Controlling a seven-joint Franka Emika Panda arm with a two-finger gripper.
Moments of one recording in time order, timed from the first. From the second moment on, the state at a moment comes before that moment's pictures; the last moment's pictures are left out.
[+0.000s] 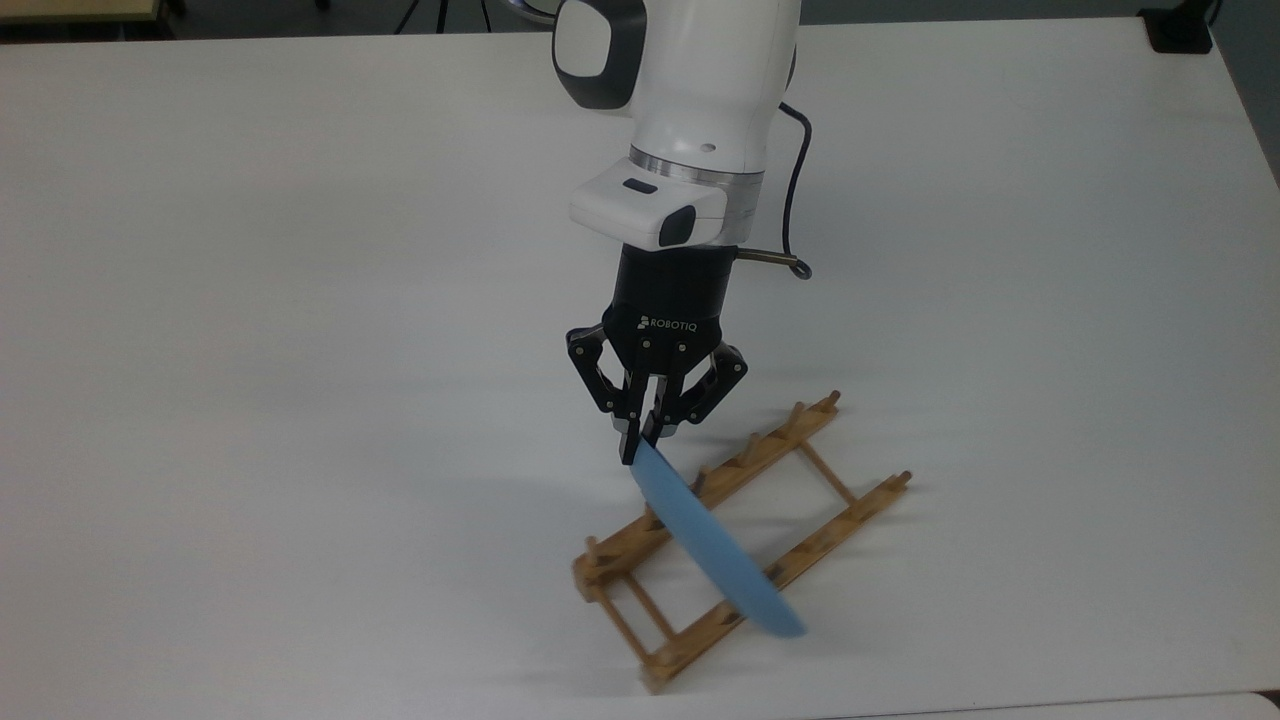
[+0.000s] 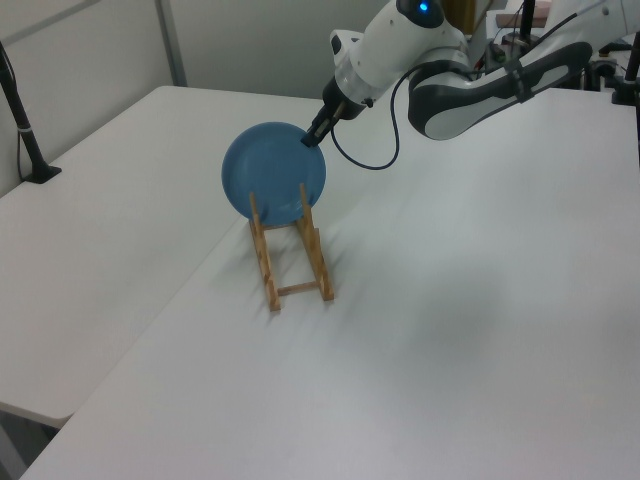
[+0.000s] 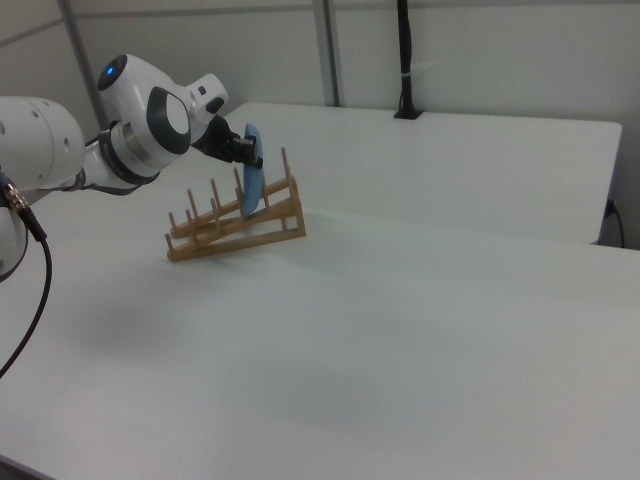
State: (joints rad) arm 0.18 0.50 0.00 -1.47 -0.56 2.60 0.48
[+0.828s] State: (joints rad) arm 0.17 0.39 0.00 -1.44 -0.50 2.53 0.50
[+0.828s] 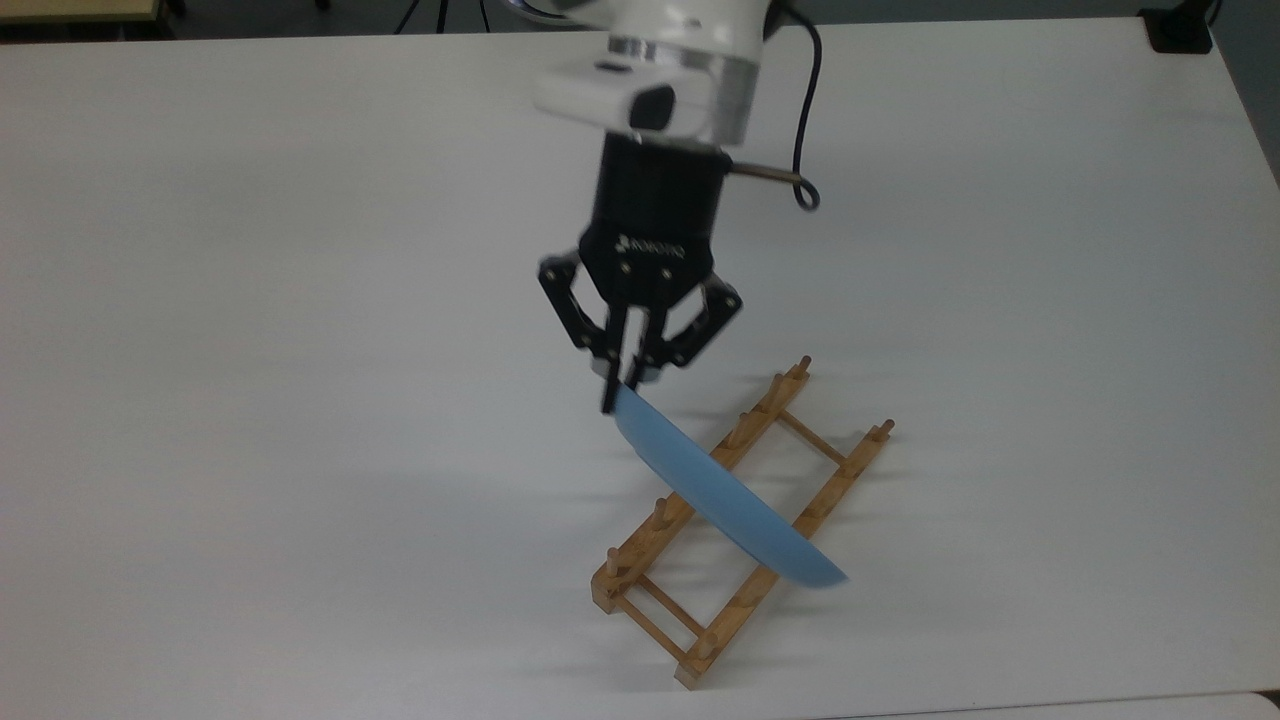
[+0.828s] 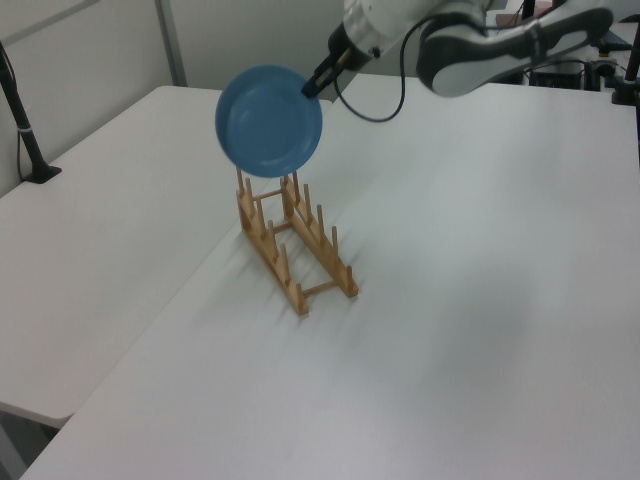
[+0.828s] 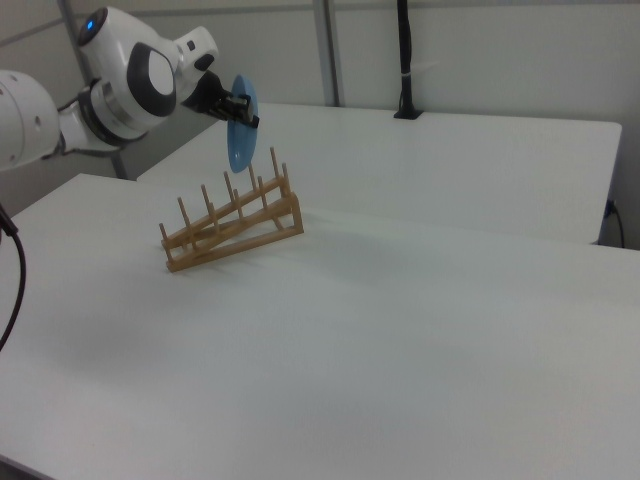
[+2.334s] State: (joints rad) arm -0.18 0.20 0.00 -1.84 0.15 1.90 -0.53
